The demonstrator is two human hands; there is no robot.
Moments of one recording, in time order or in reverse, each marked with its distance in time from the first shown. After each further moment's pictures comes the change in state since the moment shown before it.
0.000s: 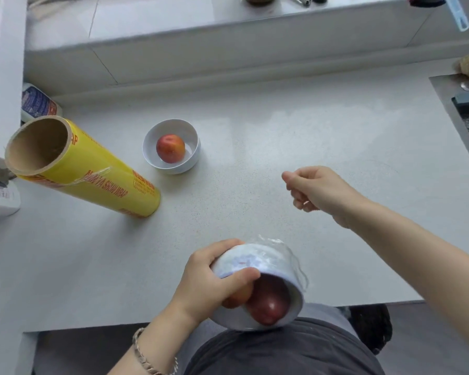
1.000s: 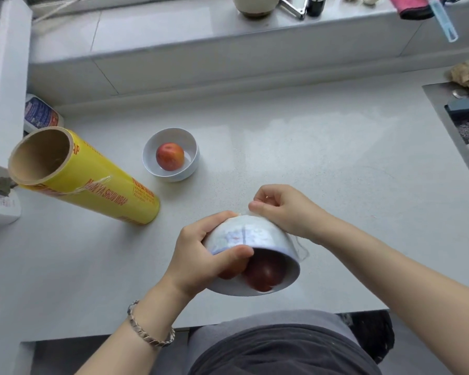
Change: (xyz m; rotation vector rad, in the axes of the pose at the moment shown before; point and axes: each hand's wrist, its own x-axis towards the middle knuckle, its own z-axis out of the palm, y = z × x) left_hand 0.029 0.029 -0.015 0.010 0.040 0.227; right_hand -0.007 -0.008 0.037 -0.269 -0.090 -0.198
